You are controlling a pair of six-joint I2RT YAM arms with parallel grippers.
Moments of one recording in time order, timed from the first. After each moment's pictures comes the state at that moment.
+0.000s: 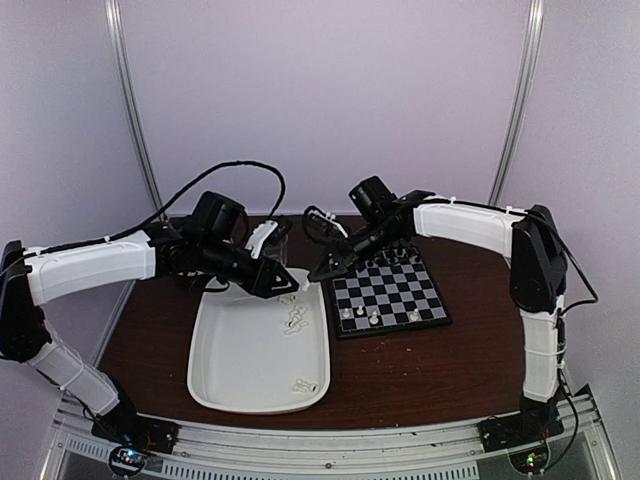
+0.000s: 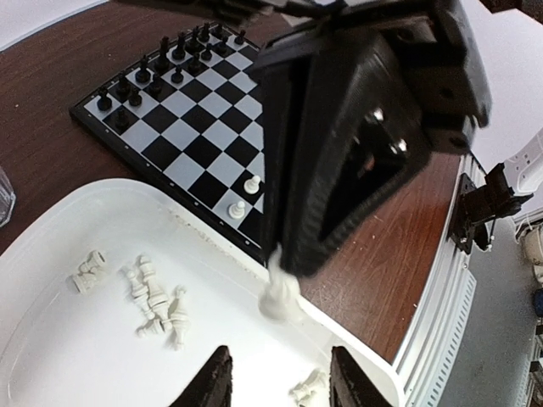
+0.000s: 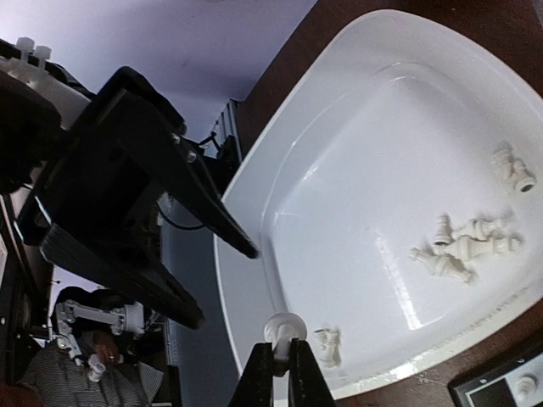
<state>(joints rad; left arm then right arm) -0.75 1.48 1.12 -0.35 0.43 -0.19 0.69 2.08 1.75 -0.59 -1.08 0.26</state>
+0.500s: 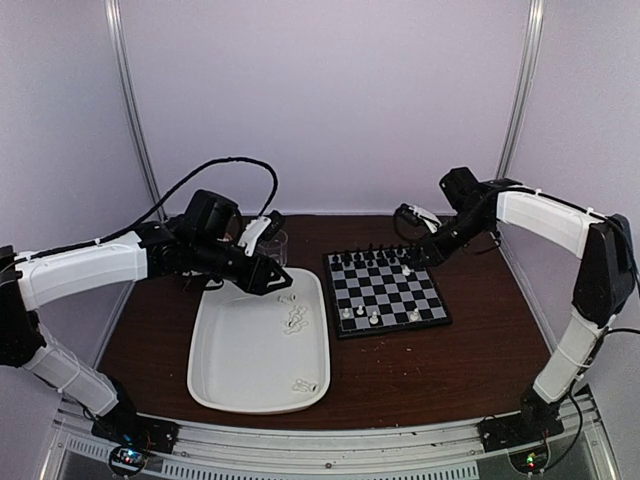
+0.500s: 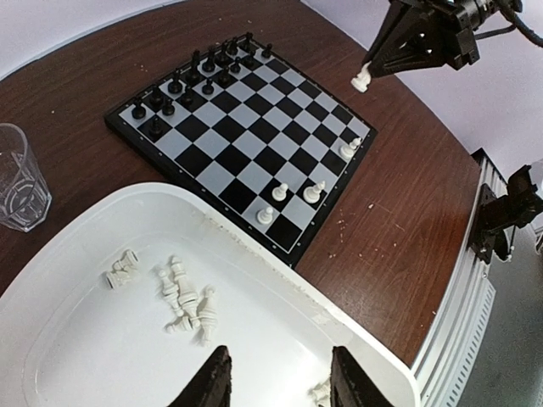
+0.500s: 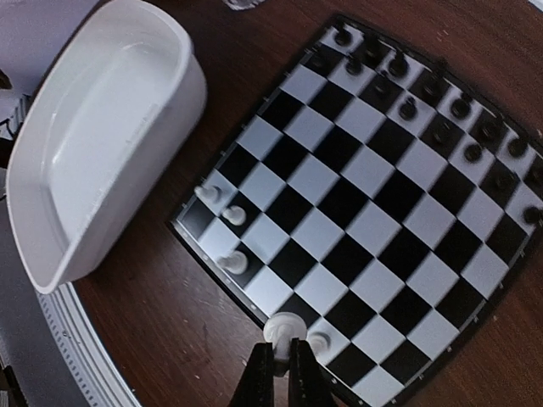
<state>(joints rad) -0.75 1.41 1.10 -0.37 0.34 -0.18 0.38 1.74 1.50 -0.89 -0.55 -0.27</state>
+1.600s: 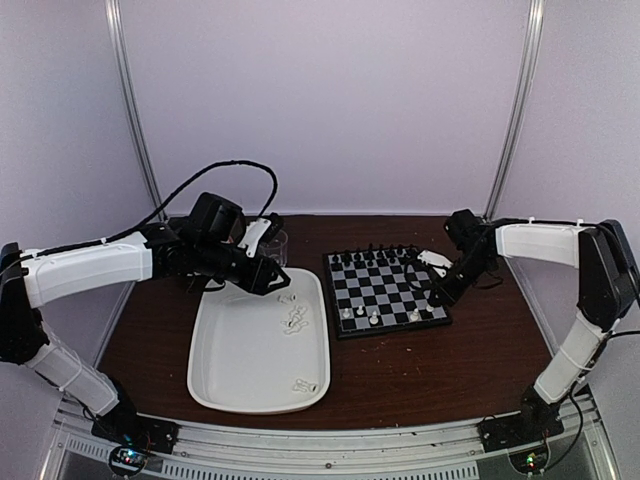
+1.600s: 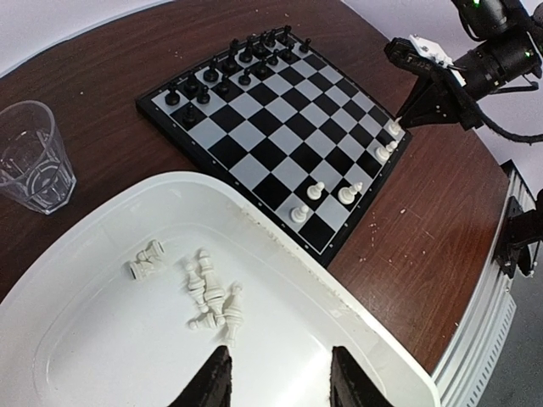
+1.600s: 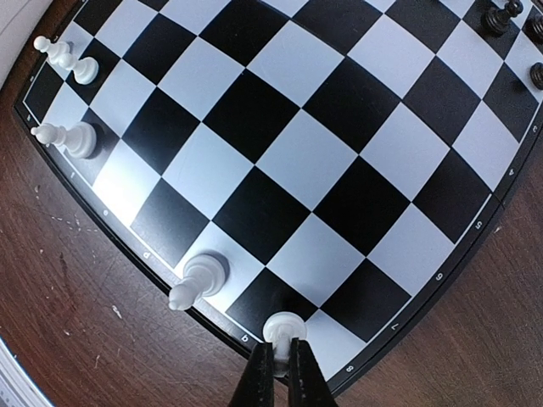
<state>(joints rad) -0.75 1.45 1.10 -0.37 0.25 -0.21 0.33 1.67 1.12 -0.71 -0.25 -0.42</state>
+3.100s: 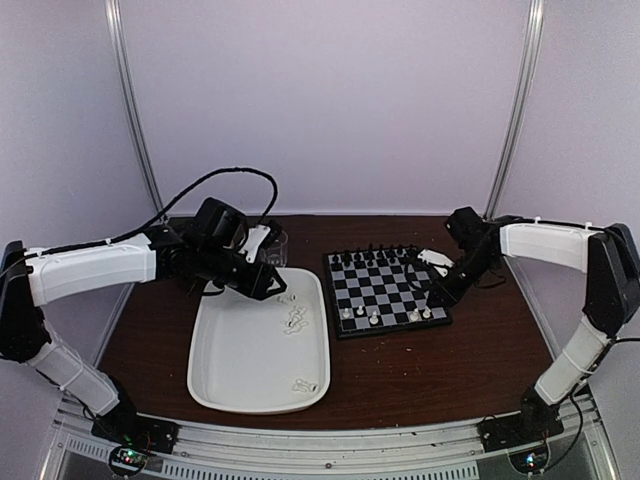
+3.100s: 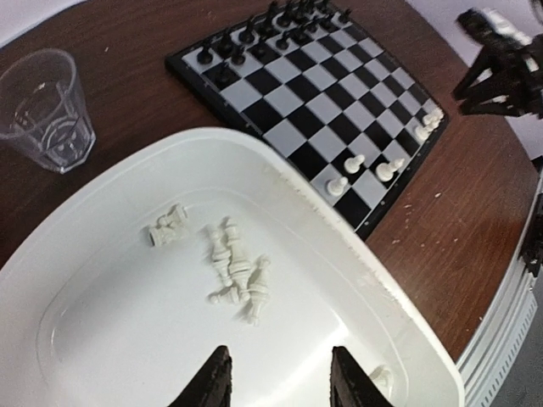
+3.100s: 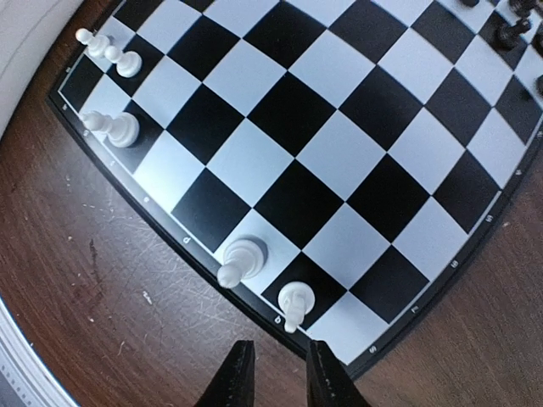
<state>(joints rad) -0.75 1.46 1.09 -0.40 0.20 -0.23 0.35 1.63 1.11 -0.76 -0.28 -0.42</state>
